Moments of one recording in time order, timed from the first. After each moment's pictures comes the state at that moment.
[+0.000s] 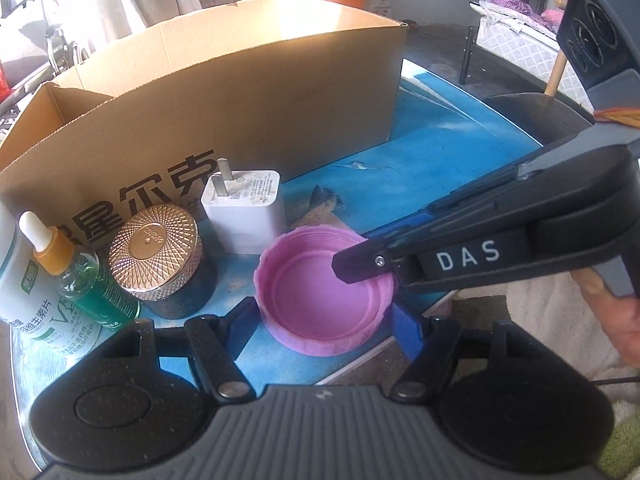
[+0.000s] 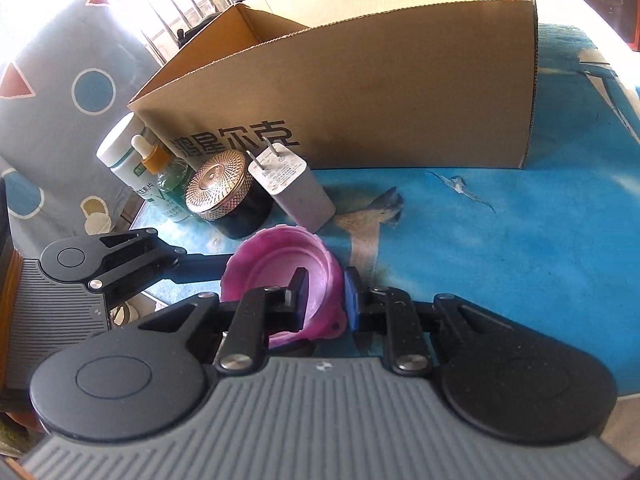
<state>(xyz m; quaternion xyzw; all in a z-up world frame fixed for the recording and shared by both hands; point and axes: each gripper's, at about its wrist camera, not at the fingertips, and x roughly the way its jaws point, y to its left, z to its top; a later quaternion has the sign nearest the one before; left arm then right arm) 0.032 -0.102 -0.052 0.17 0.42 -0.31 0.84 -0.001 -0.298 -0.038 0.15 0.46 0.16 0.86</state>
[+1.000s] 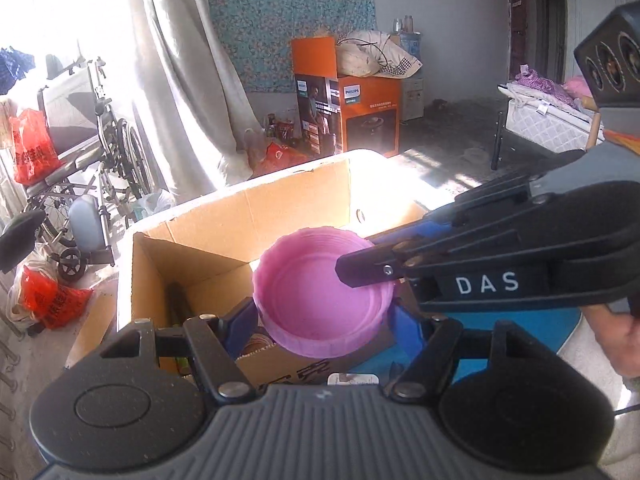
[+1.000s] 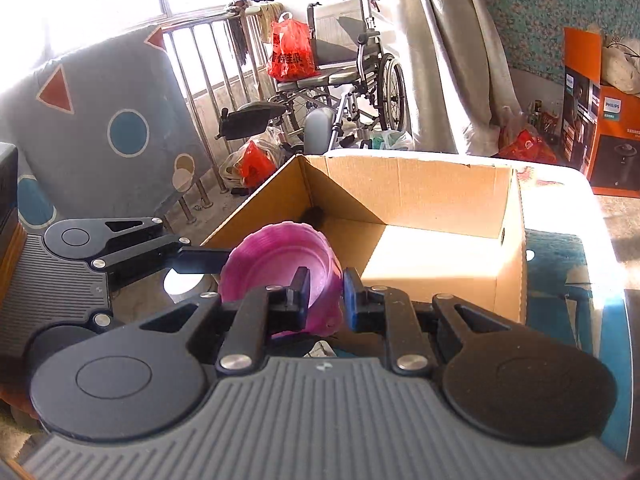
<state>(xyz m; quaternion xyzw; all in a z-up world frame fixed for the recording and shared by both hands) 0.094 -0.089 0.074 0.15 0.32 -0.27 0.90 0.032 -0.287 0.106 0.06 0.32 0.19 0.92</state>
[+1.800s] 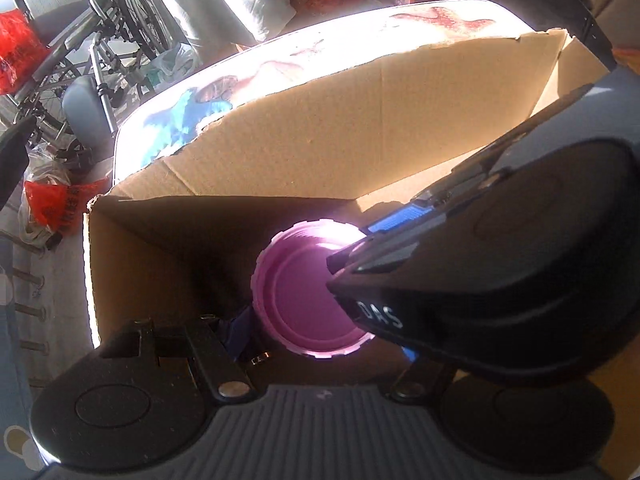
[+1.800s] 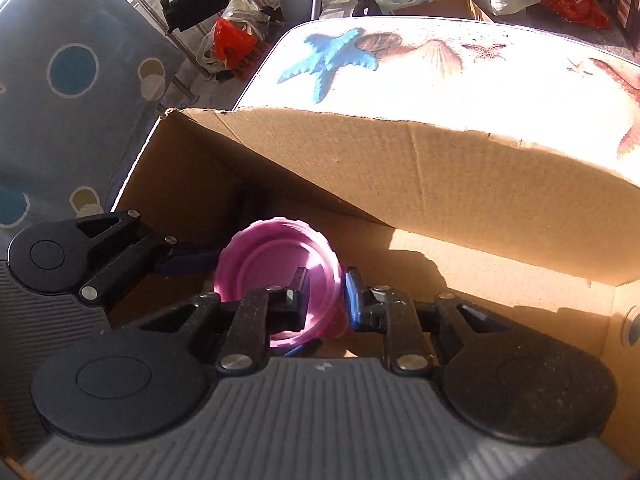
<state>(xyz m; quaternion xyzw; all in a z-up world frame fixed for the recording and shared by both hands) 0.316 -0.101 -0.017 0.22 0.54 -0.17 0.79 0.314 -0.245 0.000 0.10 0.56 0.21 0.80</state>
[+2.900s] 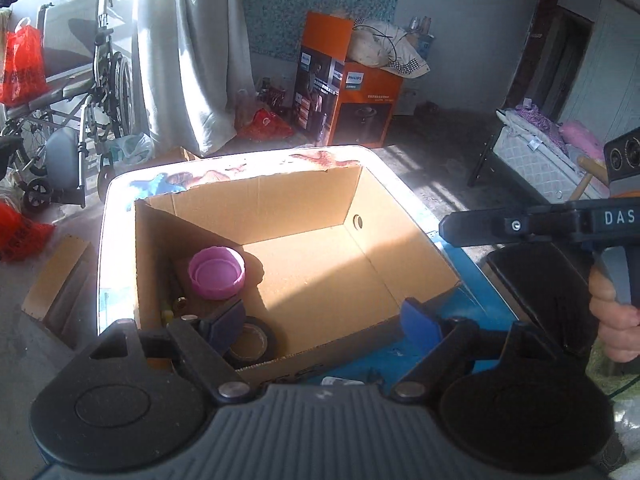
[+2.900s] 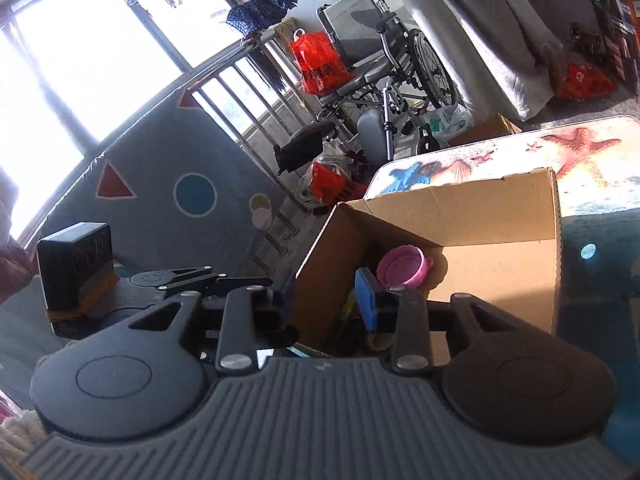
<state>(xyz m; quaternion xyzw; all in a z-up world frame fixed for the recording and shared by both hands) 0.108 -0.048 0.110 0.04 0.39 -0.30 0.87 0.078 -0.374 0.149 0.24 0.34 0.28 0.87</state>
